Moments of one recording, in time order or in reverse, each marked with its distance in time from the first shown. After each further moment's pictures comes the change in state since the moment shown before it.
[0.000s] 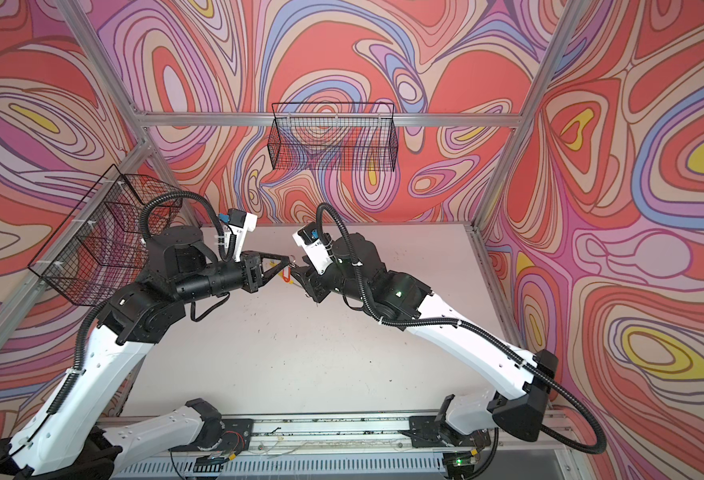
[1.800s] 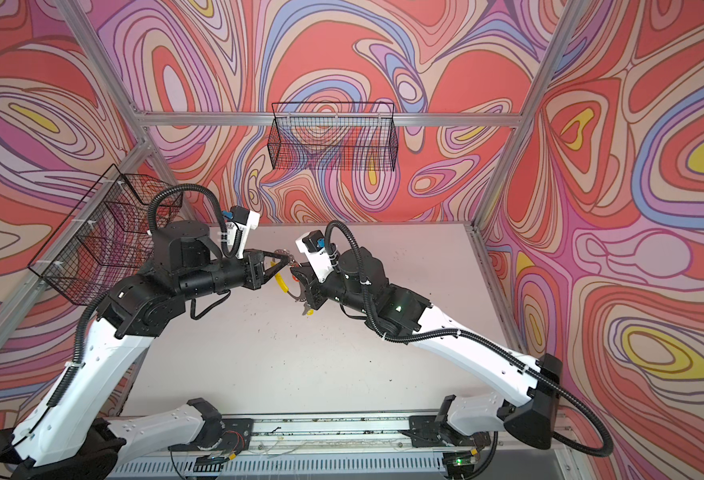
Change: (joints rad) left arm -0.033 0.049 0.089 -0.105 -0.078 0.002; right arm 0.026 -0.070 -0.182 0.246 0.015 0.054
